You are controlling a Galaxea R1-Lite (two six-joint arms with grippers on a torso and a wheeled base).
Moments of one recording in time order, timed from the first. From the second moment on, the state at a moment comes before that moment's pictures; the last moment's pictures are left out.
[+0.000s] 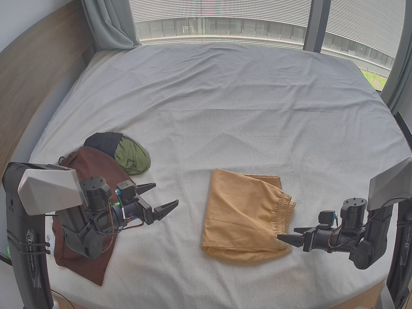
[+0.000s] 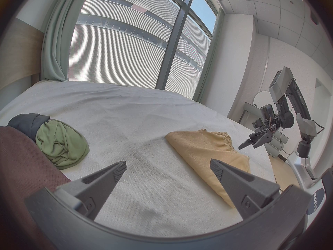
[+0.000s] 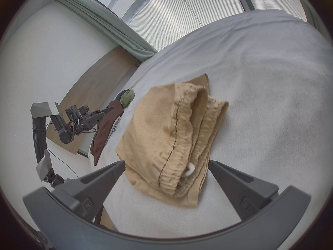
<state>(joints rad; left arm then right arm) -0.22 2.35 -0.61 -1.55 -0.56 0.04 0.18 2.29 -0.21 -1.54 0.56 0.25</state>
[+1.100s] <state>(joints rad) -0.23 2.36 -0.61 -1.55 -0.57 0.04 0.33 2.48 -0.38 -1.55 0.44 0.51</state>
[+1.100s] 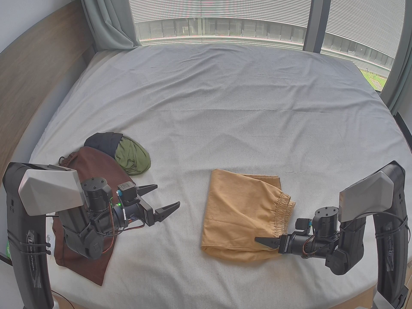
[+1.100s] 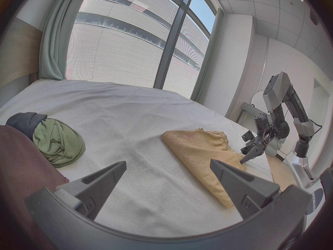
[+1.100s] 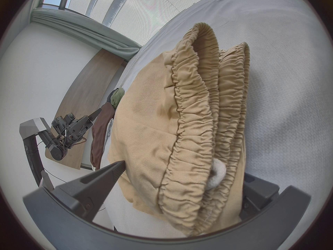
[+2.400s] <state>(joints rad) -0.22 2.36 -0.61 -1.55 -0.57 0.05 0.35 2.43 -0.38 -1.55 0.44 0.51</state>
